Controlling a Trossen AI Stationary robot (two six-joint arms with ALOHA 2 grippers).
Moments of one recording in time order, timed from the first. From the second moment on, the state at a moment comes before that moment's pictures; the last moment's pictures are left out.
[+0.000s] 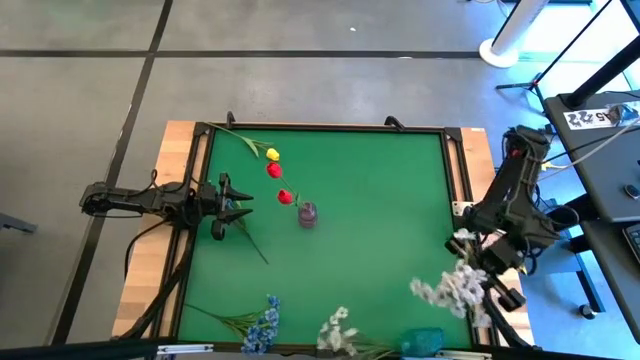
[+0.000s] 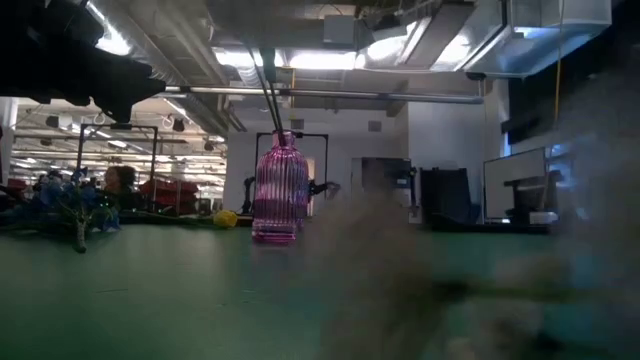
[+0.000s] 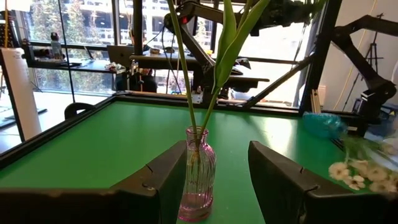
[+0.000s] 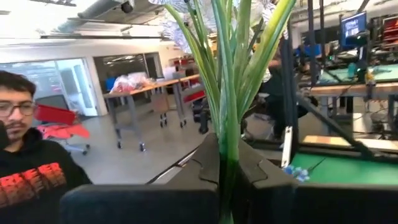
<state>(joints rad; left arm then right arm) -0.09 0.03 0.02 0.02 -0.17 -0.07 1.22 0.74 0.54 0.42 0.57 0.08</state>
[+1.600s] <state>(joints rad) -0.09 0.03 0.02 0.02 -0.17 -0.07 0.92 1.00 0.54 0.10 0.72 0.31</state>
